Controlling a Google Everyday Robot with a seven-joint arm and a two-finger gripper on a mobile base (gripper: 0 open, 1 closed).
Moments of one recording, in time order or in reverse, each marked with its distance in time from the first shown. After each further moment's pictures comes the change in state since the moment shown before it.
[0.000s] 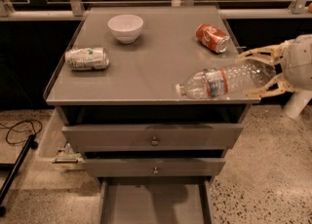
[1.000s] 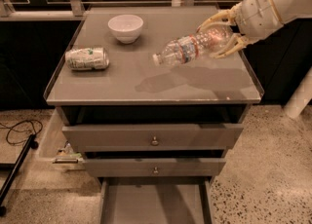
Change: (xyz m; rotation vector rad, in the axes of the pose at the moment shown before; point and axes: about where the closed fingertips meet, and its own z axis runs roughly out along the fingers) arm 0.025 -0.101 0.080 -0.125 -0.193 -0.046
